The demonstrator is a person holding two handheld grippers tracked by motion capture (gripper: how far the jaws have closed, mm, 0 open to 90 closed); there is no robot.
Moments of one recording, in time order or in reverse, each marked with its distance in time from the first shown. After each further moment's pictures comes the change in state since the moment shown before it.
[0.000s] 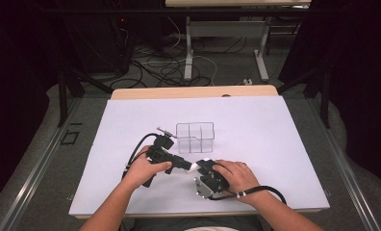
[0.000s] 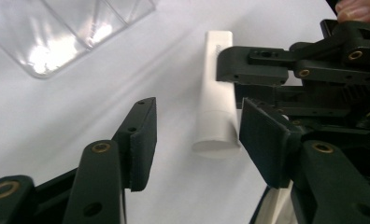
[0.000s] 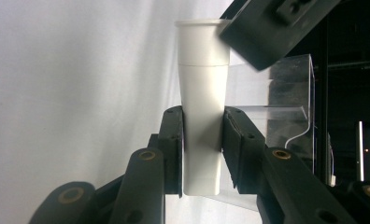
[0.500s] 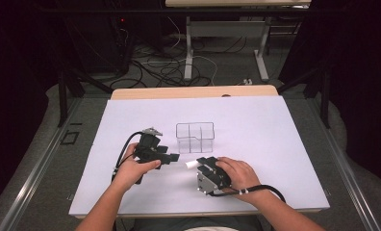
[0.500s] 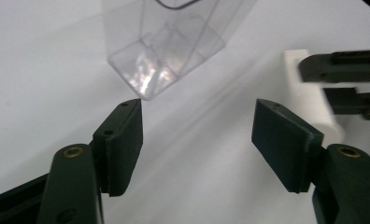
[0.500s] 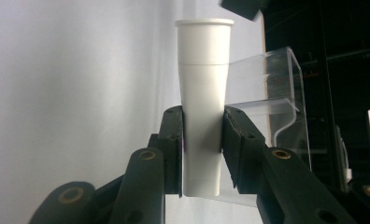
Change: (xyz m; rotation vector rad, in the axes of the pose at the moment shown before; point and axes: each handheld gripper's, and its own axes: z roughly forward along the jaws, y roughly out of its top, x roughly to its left) left arm 0.018 -0.017 -0.024 -0.171 0.225 0.068; right arm -0.009 -0.005 -0.004 -0.035 -0.003 0.113
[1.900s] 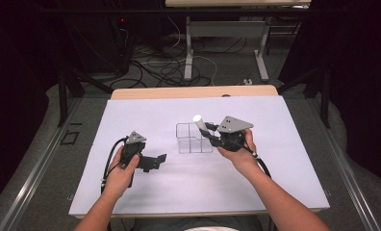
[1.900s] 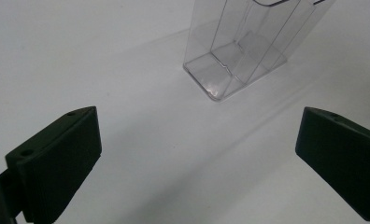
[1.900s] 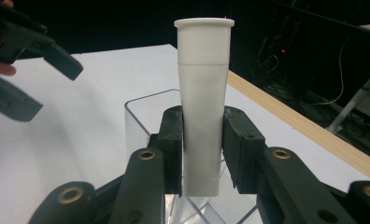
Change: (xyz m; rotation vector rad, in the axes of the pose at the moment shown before) left arm 0.020 -0.033 -0.016 -0.159 0.184 0.017; right arm -0.091 -0.055 0.013 -0.296 -0.008 0.911
